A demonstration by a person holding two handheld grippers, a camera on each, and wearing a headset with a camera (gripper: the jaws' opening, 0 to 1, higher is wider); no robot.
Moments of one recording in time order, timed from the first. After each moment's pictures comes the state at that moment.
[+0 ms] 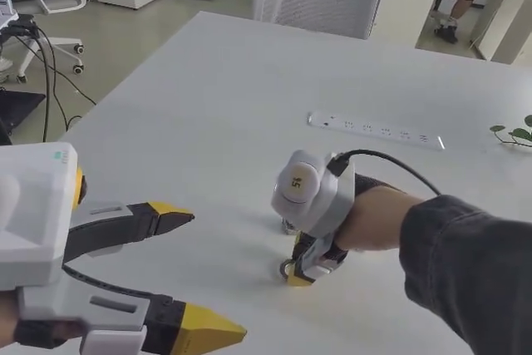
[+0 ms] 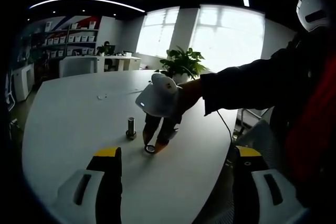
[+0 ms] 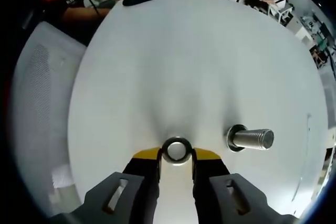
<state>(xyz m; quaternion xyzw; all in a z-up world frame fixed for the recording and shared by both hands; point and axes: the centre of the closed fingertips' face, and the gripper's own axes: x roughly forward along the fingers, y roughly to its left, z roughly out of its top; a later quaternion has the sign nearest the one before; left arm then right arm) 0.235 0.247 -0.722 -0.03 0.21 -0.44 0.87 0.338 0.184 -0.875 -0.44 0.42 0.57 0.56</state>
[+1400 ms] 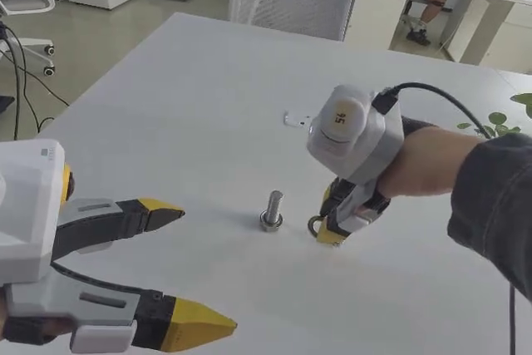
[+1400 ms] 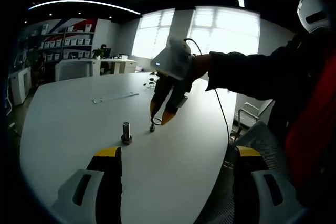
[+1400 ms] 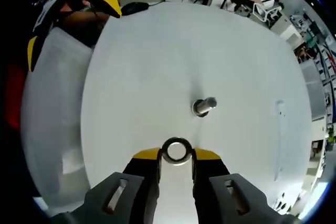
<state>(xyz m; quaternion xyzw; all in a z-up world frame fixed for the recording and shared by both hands) 0.233 0.235 -0.717 -0.02 0.20 -0.46 0.86 0.357 0.132 -0.789 -0.46 0.41 0.53 0.59</state>
